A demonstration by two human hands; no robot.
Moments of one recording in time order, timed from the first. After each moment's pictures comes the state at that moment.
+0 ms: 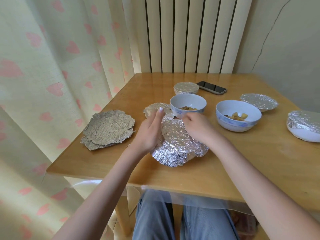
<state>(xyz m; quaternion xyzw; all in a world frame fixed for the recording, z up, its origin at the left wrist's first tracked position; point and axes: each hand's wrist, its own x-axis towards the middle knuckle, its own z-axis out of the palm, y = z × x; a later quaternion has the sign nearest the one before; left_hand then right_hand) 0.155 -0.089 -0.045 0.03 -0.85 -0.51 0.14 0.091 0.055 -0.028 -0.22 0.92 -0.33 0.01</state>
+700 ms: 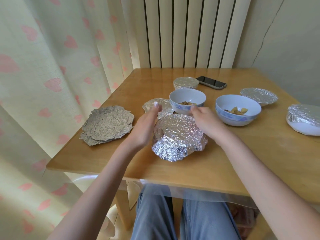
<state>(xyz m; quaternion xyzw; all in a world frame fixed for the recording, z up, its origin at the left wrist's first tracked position) 0.151 -0.104 -0.053 0.00 -0.83 -0.54 0.10 0.091 0.071 -0.026 -0.15 0.89 -0.44 0.05</state>
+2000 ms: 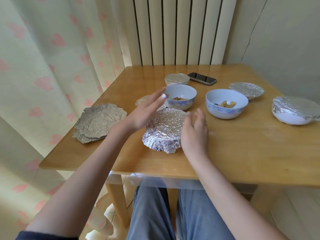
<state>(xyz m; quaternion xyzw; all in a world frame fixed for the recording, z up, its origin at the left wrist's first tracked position) 0.131 -0.103 -0.029 -0.08 -0.88 -0.46 0.04 0.148 0.051 -0.064 0.00 0.78 -0.61 -0.12</state>
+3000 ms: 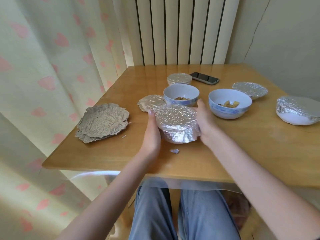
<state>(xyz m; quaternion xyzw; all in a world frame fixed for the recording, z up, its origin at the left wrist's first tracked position) 0.151 -0.060 -0.090 0.11 -0.63 -0.76 0.11 0.082 0.061 -0.059 0.10 0.70 -0.70 0.12</state>
